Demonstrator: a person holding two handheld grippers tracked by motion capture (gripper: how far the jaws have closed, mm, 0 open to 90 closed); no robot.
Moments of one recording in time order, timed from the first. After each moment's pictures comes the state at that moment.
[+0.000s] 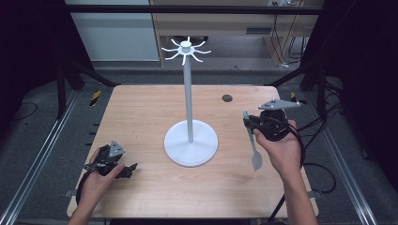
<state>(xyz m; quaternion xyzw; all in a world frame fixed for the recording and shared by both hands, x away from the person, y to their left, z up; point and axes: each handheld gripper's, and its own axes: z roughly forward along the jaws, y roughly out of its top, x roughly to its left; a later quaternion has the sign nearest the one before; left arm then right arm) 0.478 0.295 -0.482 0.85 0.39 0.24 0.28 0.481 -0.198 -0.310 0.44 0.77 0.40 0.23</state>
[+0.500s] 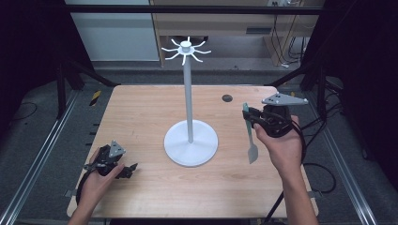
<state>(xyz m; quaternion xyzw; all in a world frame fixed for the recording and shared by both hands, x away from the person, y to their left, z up) 0.477 0.295 -0.482 0.85 0.39 0.24 0.28 0.473 -0.193 -0.286 0.42 0.74 0.45 0.26</state>
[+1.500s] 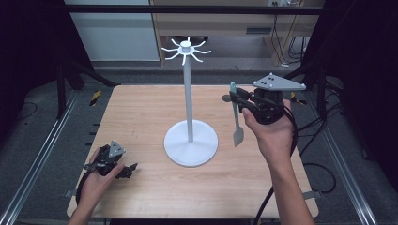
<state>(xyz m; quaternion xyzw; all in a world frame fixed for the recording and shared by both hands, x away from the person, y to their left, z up) 0.478 0.295 -0.482 0.85 0.39 0.24 0.28 0.470 -0.157 -0.234 0.38 0.72 0.51 0.28</state>
